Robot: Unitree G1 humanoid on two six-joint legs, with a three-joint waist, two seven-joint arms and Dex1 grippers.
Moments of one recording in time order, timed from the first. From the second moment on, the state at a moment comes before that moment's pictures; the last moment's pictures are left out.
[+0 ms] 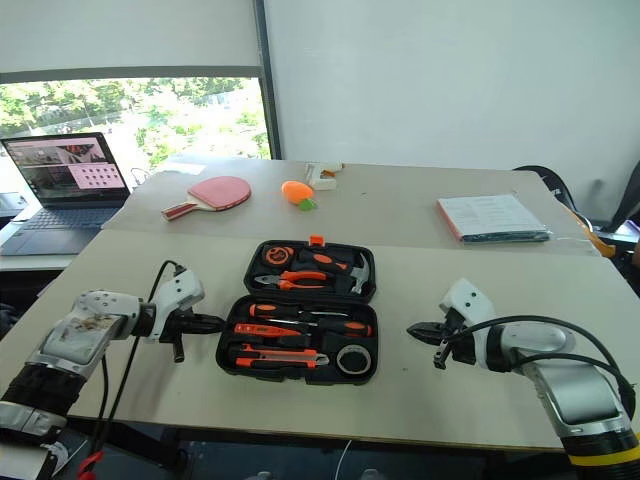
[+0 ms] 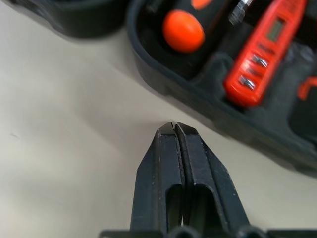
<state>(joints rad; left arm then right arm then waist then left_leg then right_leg) -0.57 0.78 -0.16 0.28 -0.16 0.42 -1.15 -0.27 -0.81 0.00 -0.18 0.32 0.57 0.95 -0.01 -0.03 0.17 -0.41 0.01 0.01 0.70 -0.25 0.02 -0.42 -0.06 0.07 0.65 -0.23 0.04</state>
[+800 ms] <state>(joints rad) -0.39 0.85 -0.15 0.03 -0.18 0.44 -1.28 -0.23 -0.85 0.14 -0.30 0.23 0.55 1.04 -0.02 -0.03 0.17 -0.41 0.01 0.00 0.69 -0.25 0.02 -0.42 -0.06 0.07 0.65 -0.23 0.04</state>
